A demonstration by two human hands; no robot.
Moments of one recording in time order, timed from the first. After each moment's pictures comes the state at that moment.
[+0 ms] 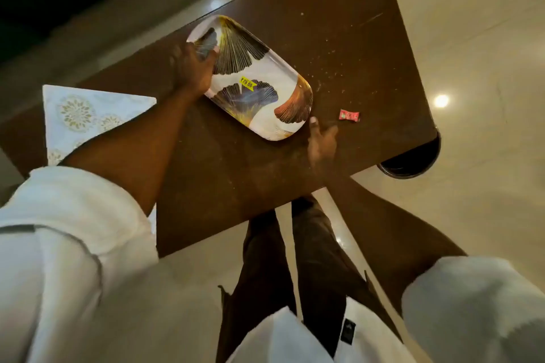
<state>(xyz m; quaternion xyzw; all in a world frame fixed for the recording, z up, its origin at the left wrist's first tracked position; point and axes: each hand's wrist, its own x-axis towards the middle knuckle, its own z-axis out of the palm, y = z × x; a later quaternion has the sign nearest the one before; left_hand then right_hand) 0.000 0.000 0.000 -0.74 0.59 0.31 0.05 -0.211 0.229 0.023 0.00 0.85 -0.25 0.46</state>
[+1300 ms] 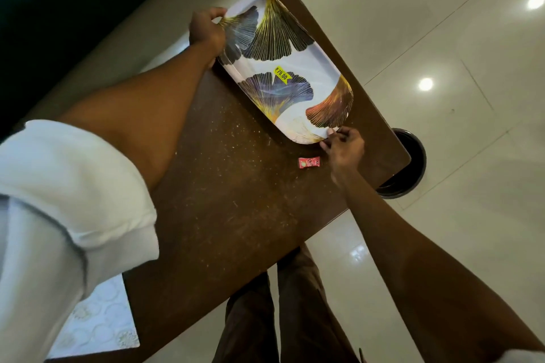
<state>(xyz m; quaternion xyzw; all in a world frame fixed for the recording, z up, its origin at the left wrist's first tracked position) -0.274 -0.139 -0.045 -0.65 0.60 0.47 -0.08 -0.385 0.198 -0.041 0.16 0.81 -0.44 0.36</state>
